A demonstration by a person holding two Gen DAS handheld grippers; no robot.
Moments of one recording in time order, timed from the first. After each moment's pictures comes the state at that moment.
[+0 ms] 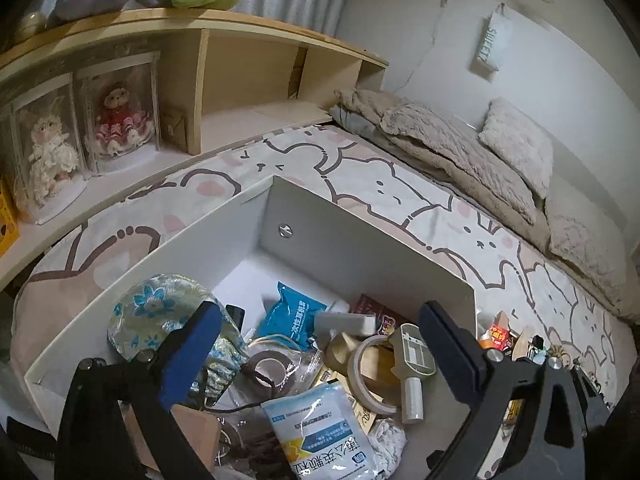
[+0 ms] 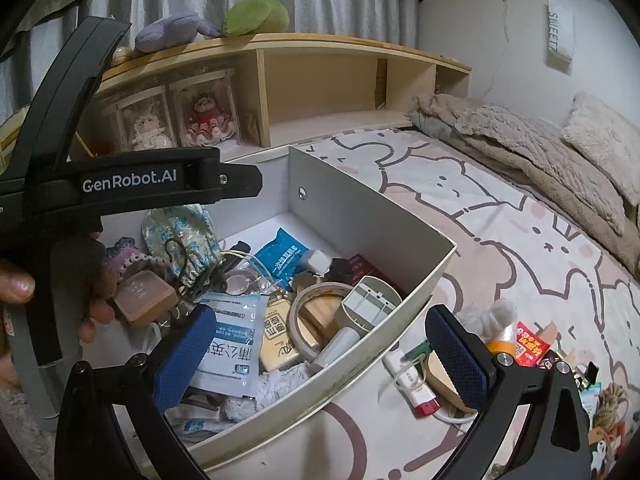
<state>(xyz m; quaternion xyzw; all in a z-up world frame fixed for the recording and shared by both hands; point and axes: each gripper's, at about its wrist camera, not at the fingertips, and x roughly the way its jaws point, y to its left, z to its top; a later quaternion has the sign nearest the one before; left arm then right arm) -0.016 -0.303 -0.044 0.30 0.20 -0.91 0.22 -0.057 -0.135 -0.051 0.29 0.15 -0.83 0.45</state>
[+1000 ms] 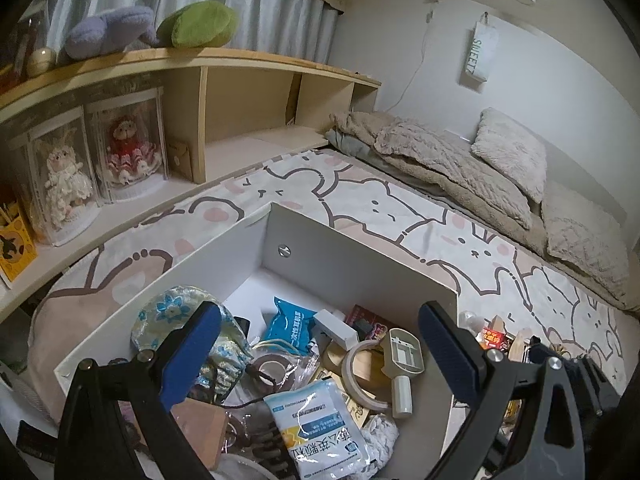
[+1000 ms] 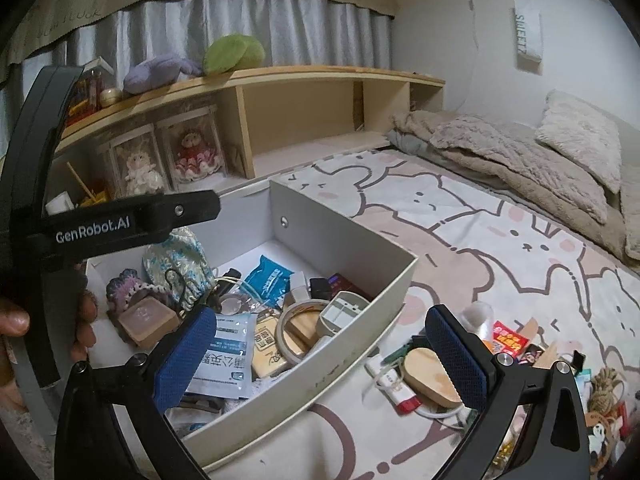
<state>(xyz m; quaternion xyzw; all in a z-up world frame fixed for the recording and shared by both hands) 0.004 -0.277 -0.019 0.27 0.16 -0.92 0.24 -0.057 -0.097 -0.027 0.27 0.10 -0.86 0.43</state>
